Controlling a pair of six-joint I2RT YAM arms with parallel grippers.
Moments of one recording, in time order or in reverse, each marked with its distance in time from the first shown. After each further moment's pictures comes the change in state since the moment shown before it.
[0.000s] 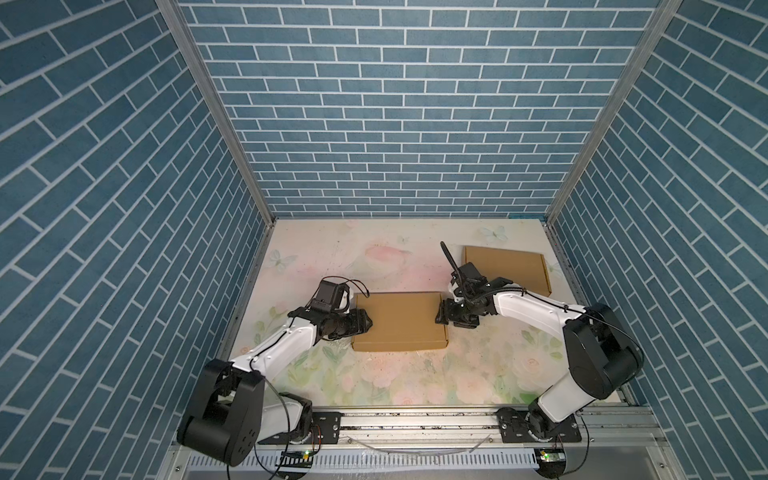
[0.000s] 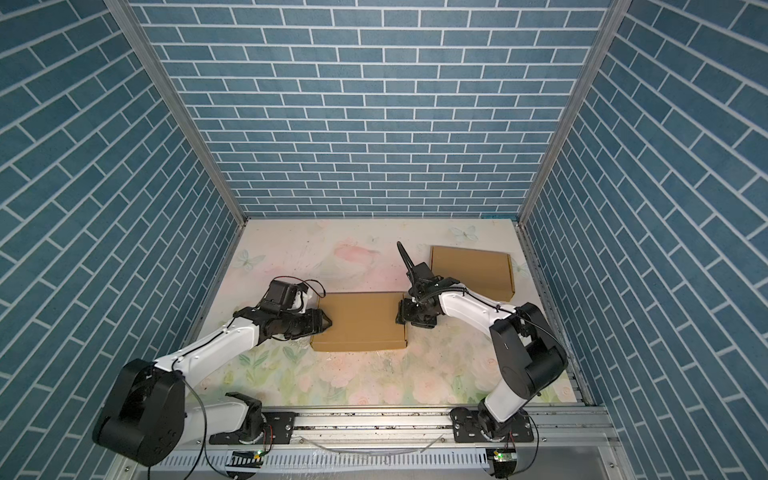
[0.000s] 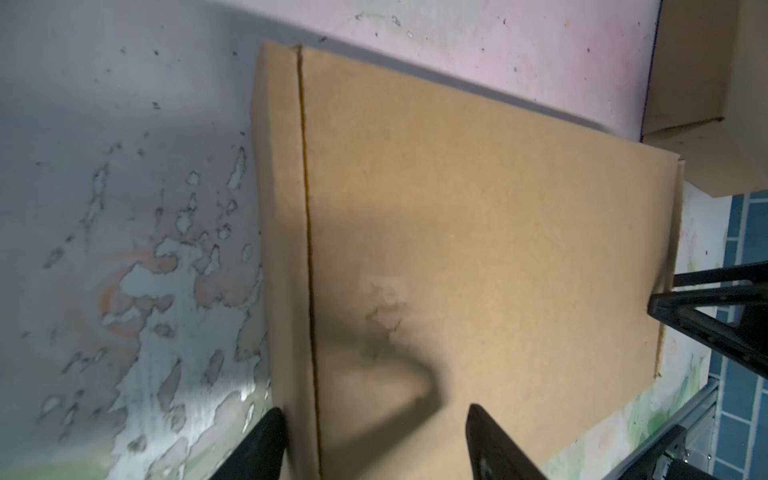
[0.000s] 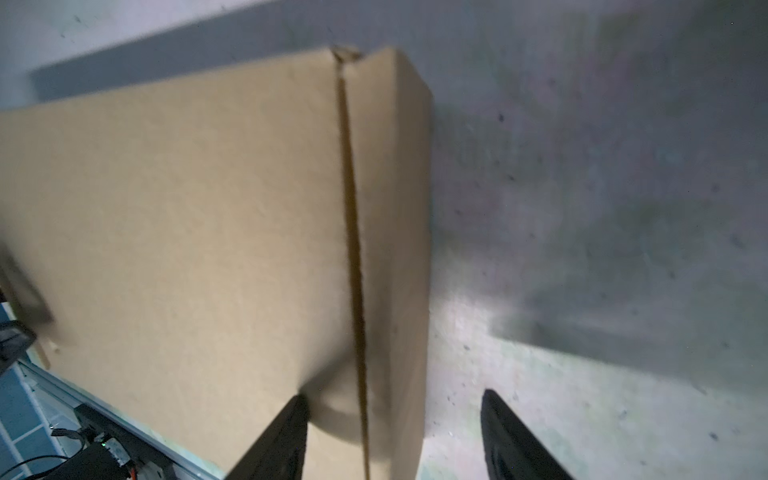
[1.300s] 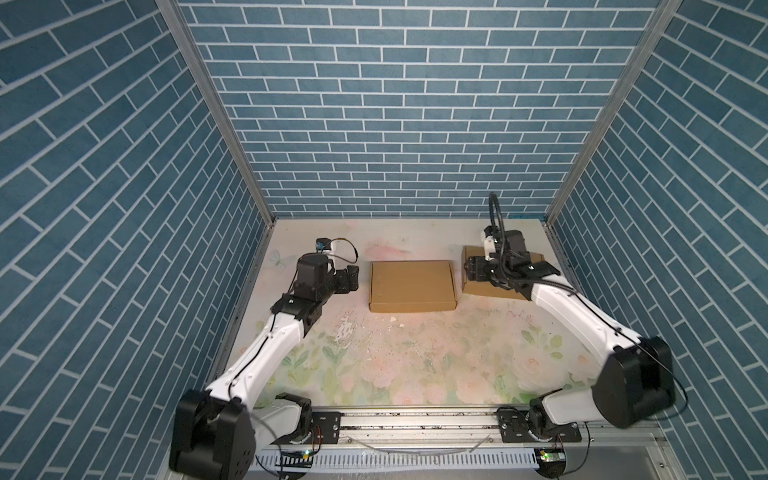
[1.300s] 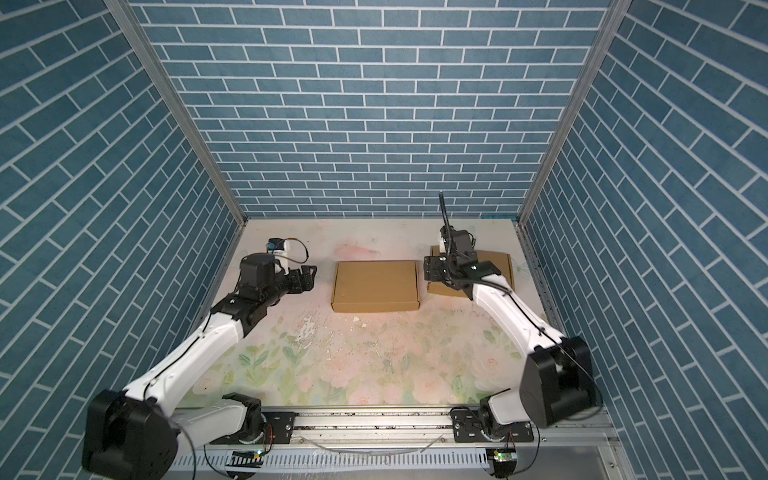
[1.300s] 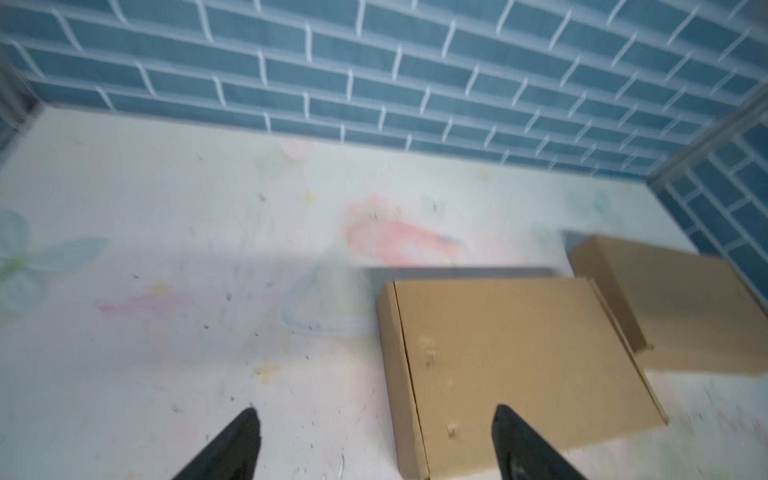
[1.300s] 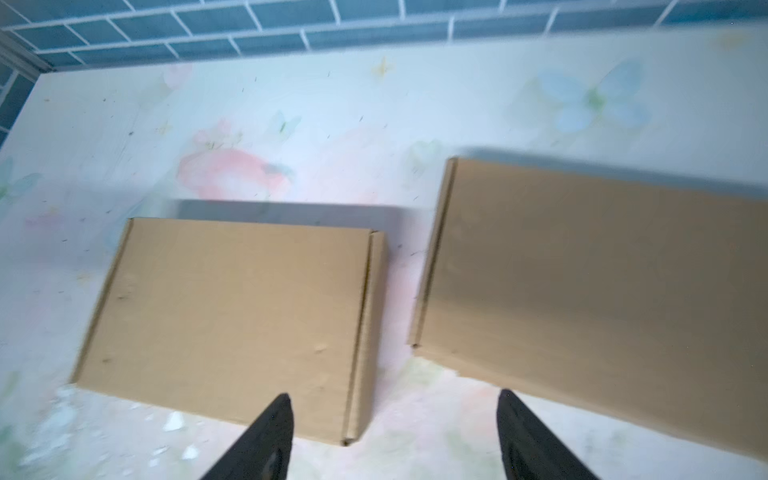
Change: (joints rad) left arm 0.039 -0.246 0.033 0.320 -0.394 0.318; right arm -0.244 -0.332 -0.036 0.212 0.386 -0.428
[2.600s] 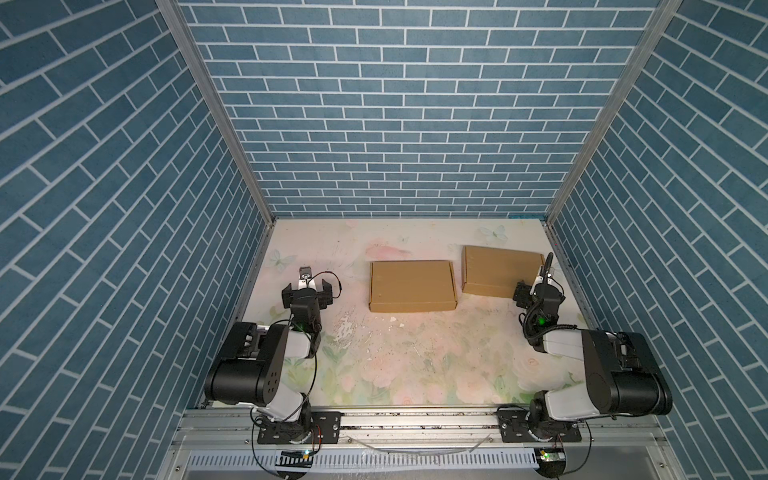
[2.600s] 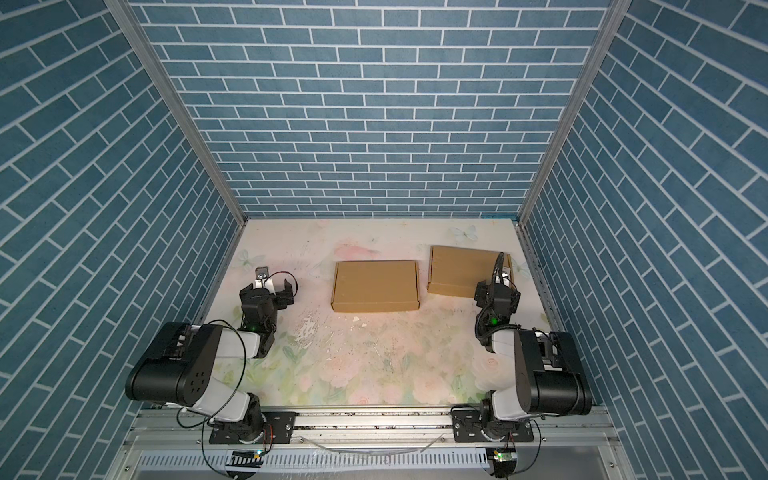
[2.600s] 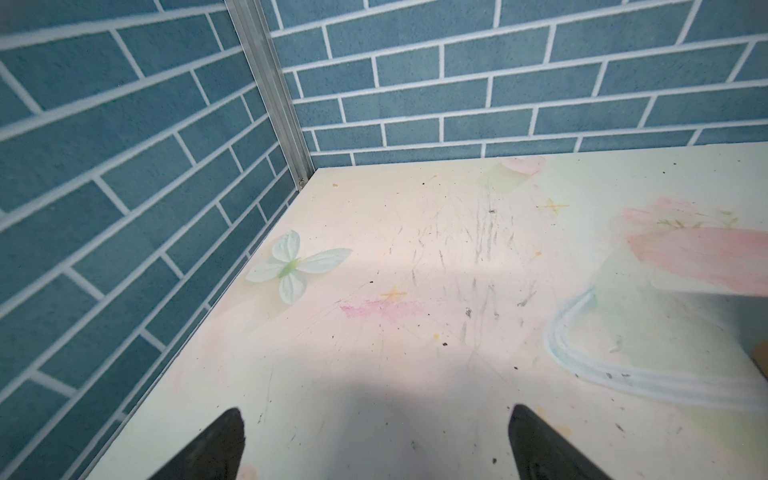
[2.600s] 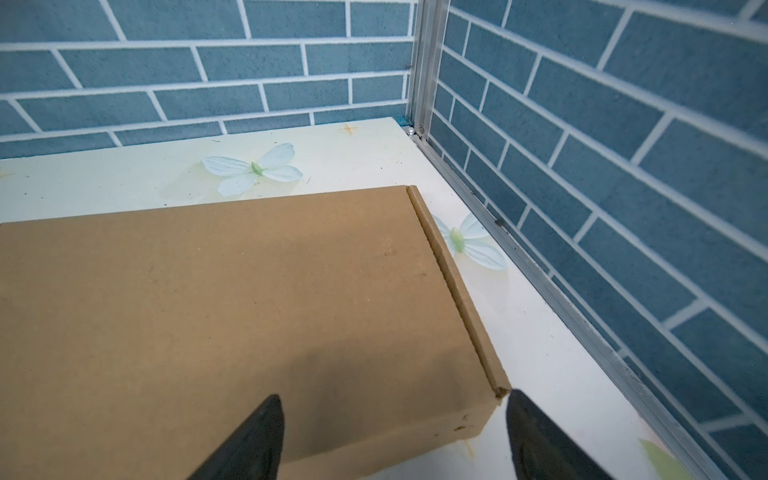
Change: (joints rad) left arm 0.206 0.481 -0.338 0.952 -0.316 0.231; right arm -0.365 0.136 -0.623 1.089 0.214 -0.119
